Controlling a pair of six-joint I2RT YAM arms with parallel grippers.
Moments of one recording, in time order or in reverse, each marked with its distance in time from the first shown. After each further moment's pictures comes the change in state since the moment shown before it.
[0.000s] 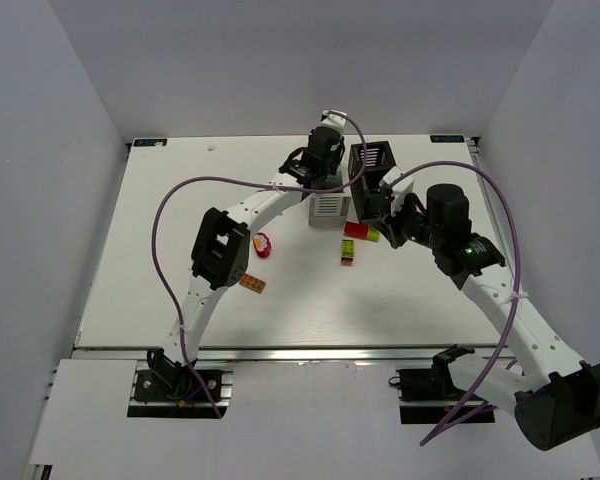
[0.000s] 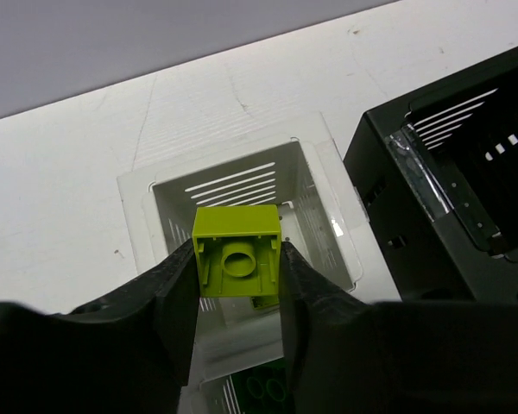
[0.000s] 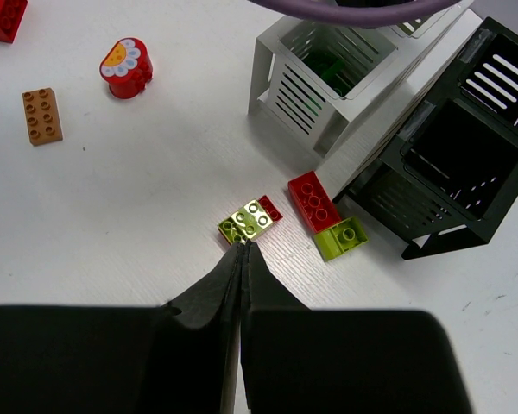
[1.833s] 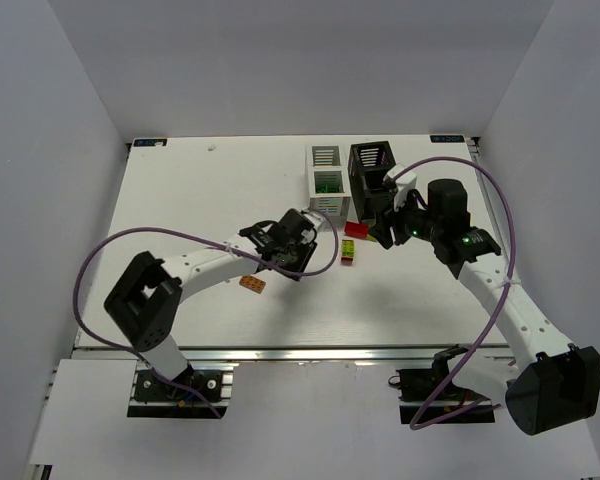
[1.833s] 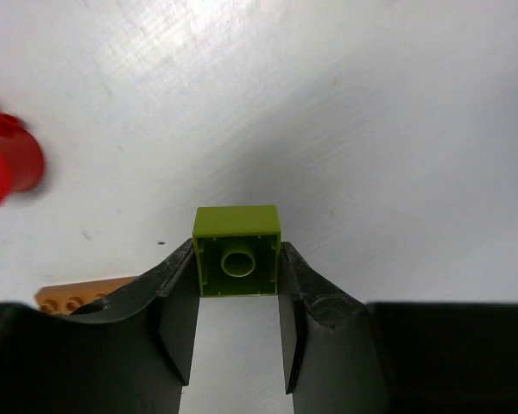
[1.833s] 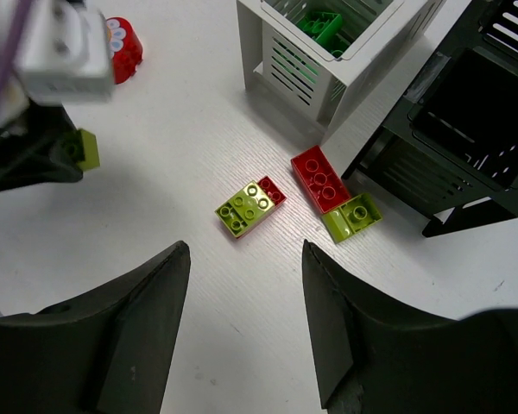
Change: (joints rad) left arm -0.169 -0.706 -1.051 -0.312 0.291 -0.140; right arm -0.078 0.081 0.003 -0.007 -0.064 0.041
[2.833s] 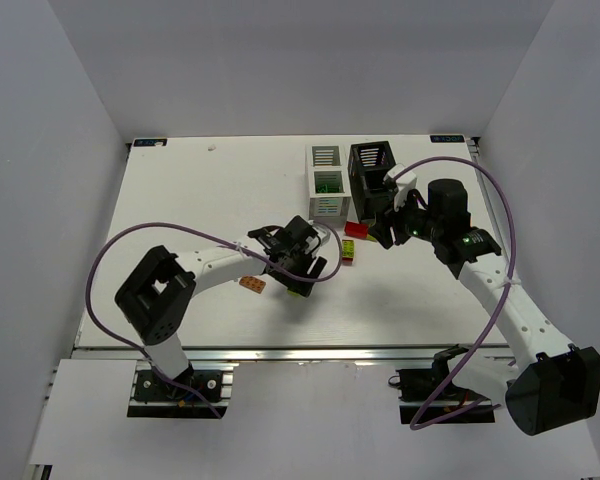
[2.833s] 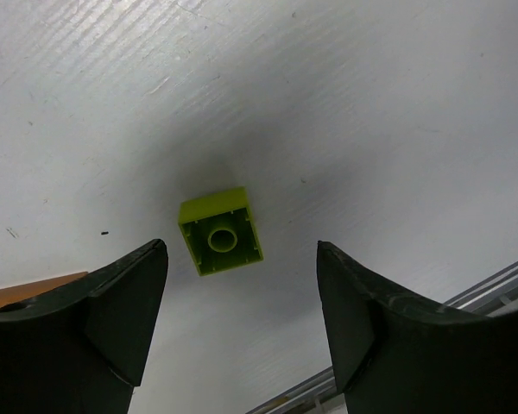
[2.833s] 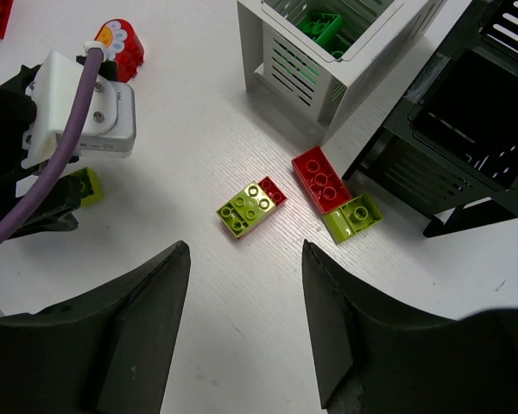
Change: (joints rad) left arm -0.004 0.023 -0.002 -0.033 0.111 0.004; right arm -0.001 -0.002 0.001 0.000 0.000 0.003
